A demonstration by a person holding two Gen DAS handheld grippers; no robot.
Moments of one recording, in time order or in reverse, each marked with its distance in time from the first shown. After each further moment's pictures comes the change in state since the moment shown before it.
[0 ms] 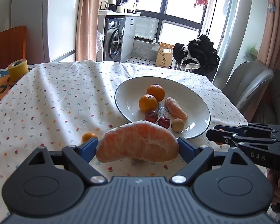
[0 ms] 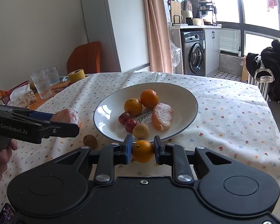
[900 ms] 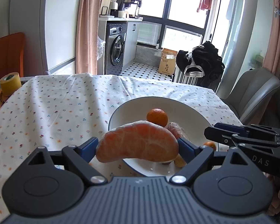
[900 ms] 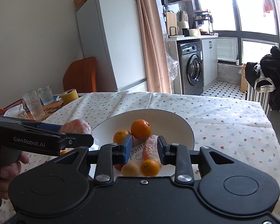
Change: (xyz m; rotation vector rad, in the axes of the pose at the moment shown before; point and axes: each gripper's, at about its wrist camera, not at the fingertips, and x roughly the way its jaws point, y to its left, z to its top) left arm 0.040 -0.007 0.043 -0.004 -0.033 0.021; right arm 0.027 -0.018 0.035 0.030 -0.079 -0.001
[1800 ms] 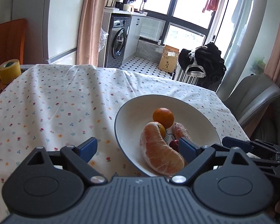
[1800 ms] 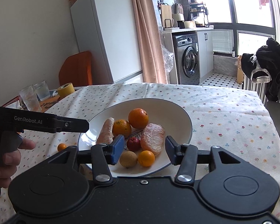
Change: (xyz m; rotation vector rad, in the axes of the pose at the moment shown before) left arm 0.005 0.021 0.003 -0.077 0.042 -0.028; right arm -0.002 0.002 -0.010 0.027 0.042 -0.024
